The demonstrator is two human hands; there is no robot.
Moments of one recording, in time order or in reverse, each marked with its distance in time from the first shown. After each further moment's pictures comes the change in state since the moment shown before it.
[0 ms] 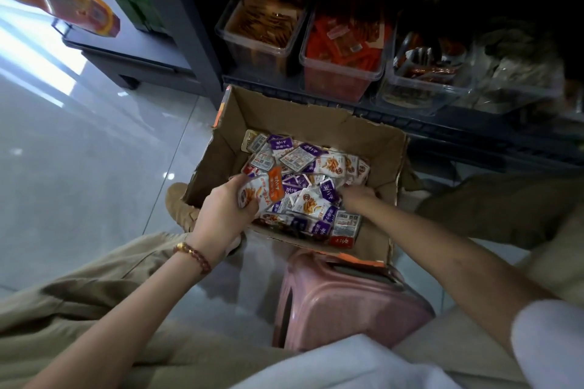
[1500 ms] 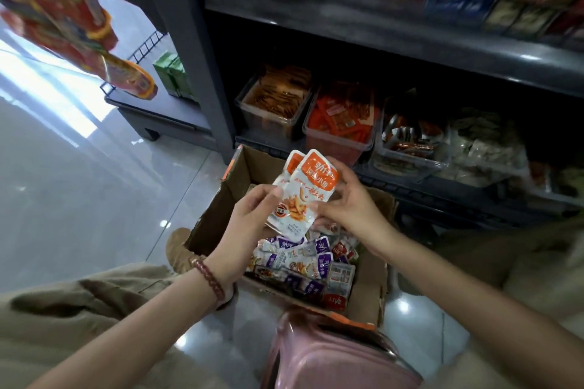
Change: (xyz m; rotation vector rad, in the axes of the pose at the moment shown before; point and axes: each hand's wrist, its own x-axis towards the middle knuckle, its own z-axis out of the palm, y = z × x) left_hand -0.011 0.076 -0.028 -1.032 -0.097 0.049; right_hand -0.161 -0.033 -0.119 1.480 0.405 -0.584
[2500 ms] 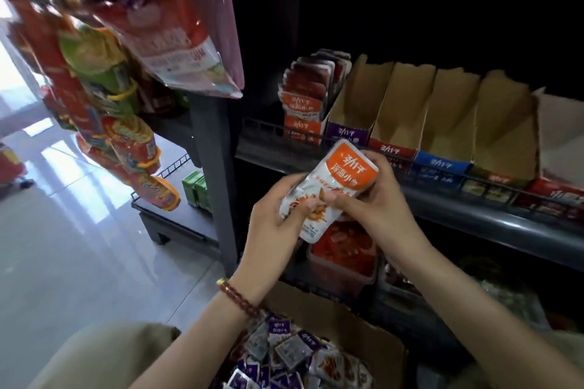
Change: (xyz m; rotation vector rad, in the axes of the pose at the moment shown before) left_hand 0.055 0.151 0.044 0.216 0.149 0.856; right_hand 0.044 -0.180 -0.017 -0.091 0.084 -0.543
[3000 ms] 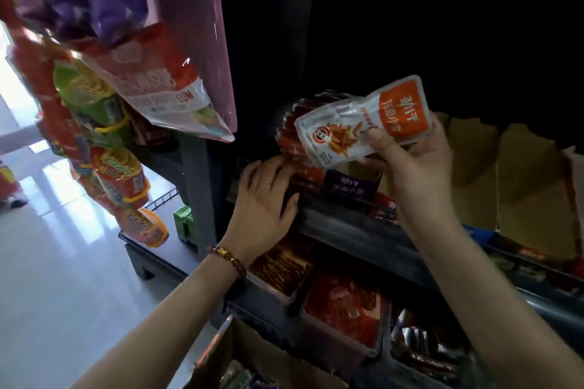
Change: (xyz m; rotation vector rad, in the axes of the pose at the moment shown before) left_hand 0.121 -0.068 -0.013 0.971 0.103 0.612; right_hand 0.104 -0.040 -0.027 0.130 0.216 -0.348
